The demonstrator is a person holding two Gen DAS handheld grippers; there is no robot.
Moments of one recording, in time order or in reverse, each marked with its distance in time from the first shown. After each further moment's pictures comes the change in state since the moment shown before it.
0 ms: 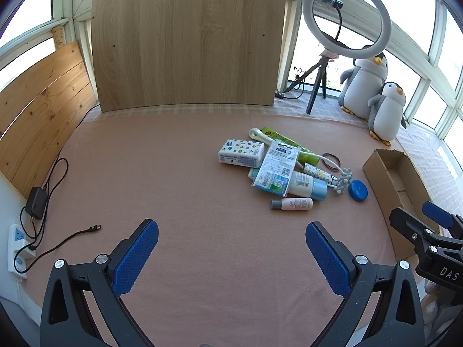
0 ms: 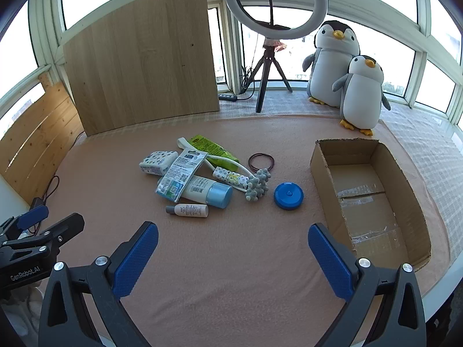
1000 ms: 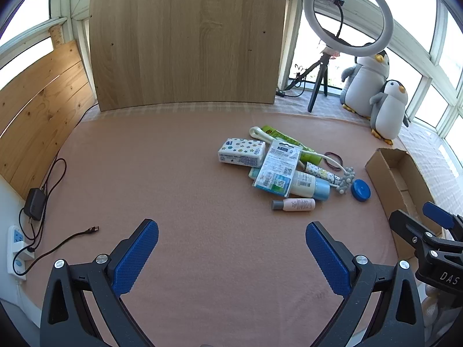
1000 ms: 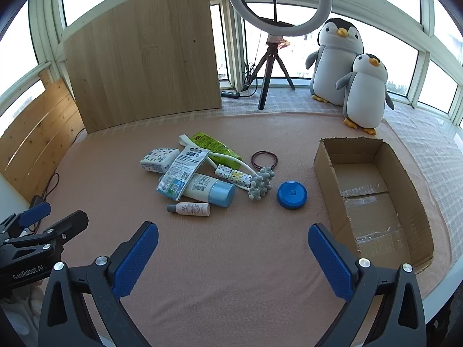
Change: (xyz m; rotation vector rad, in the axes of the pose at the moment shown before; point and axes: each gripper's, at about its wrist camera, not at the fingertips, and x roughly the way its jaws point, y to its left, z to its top) left arm 0.010 -0.002 0.003 0.000 0.010 0.005; right arm 0.007 0.004 0.000 -0.009 0.014 0.003
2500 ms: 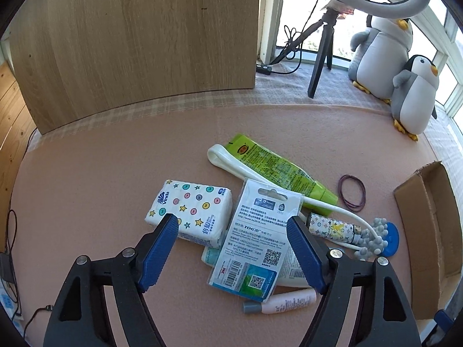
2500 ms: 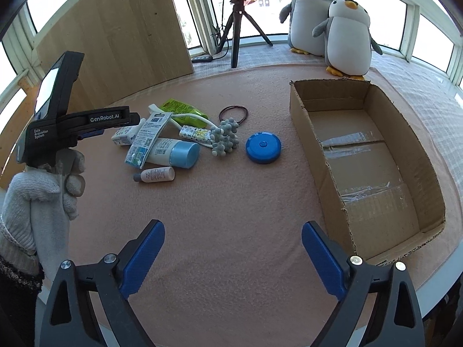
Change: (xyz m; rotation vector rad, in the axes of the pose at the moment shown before) left arm 0.188 -0.068 0.106 0.099 0.178 -0.017; right arm 0.027 -0.063 -0.031 0.115 0.158 0.013
